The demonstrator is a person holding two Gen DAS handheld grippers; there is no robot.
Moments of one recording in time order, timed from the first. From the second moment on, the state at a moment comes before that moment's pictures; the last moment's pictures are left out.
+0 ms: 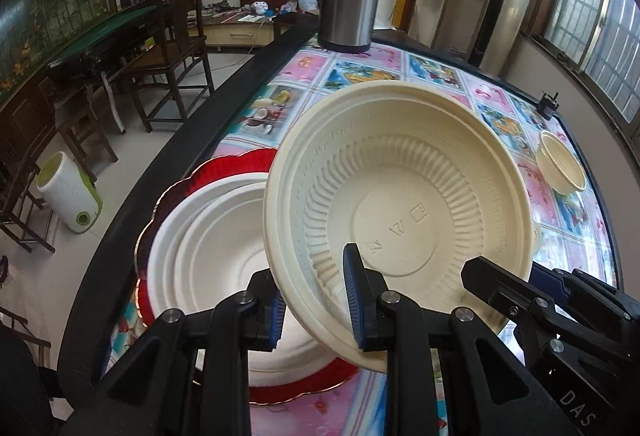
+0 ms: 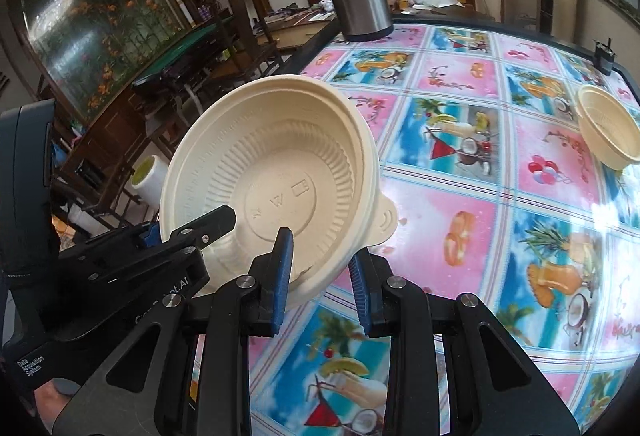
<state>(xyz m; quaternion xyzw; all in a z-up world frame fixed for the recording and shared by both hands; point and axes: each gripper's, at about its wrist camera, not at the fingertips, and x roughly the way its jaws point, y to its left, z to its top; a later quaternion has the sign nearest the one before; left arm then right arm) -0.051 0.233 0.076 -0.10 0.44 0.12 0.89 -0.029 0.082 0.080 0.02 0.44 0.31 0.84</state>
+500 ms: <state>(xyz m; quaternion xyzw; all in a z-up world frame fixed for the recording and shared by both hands) -0.069 0.287 0.050 -0.13 0.45 0.16 0.87 -0.040 0.157 0.063 -0.03 0.48 0.35 0.81</state>
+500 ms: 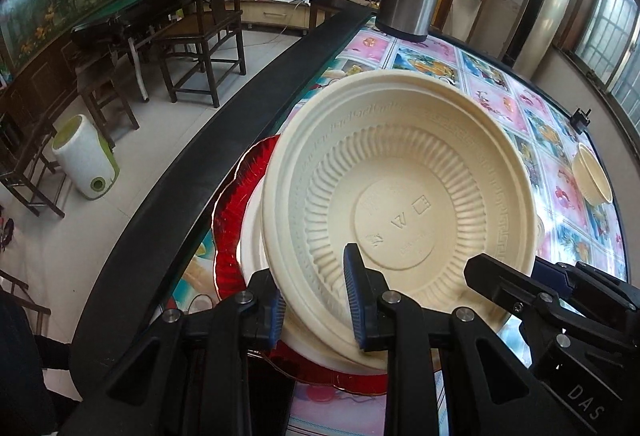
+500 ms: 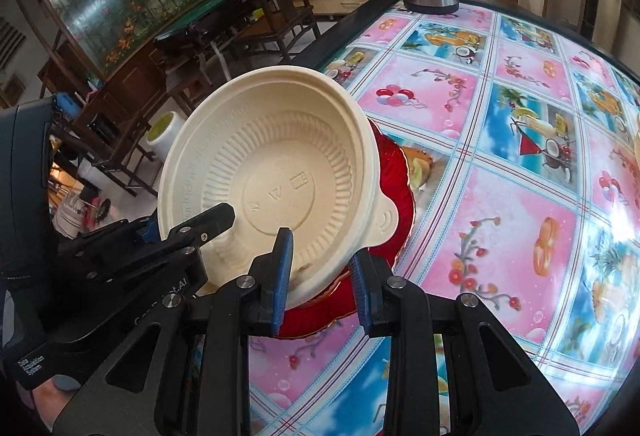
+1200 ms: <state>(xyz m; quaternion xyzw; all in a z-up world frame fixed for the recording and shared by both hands) -0.078 0.288 0.060 -0.10 0.42 0.20 0.88 -0.044 0.137 0.071 0.00 0.48 0.34 0.81</state>
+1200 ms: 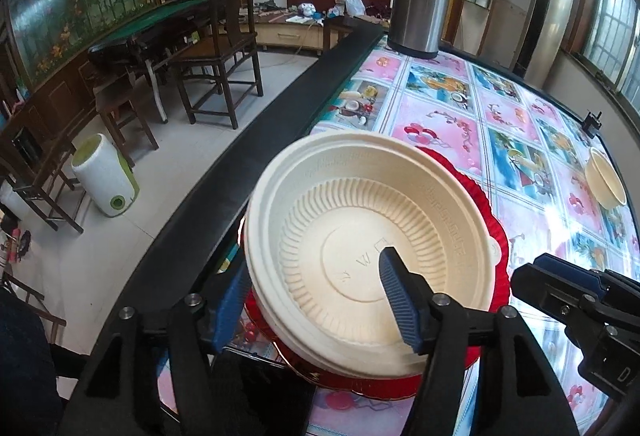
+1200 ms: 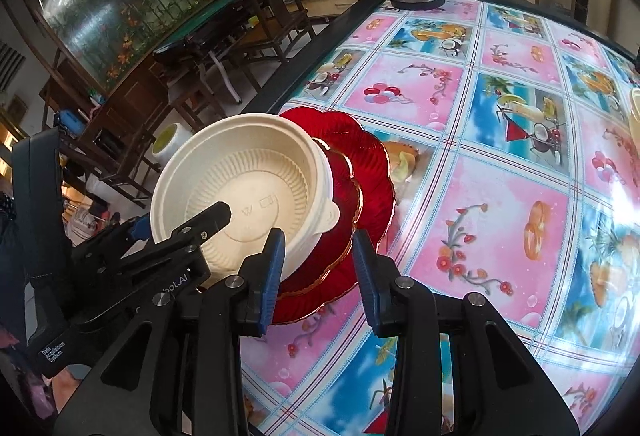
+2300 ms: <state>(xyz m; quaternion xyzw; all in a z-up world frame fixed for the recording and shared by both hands) -0.074 0.215 0.120 -0.03 0.33 0.19 0.92 -0.021 0.022 0.066 0.10 0.47 0.28 0.83</state>
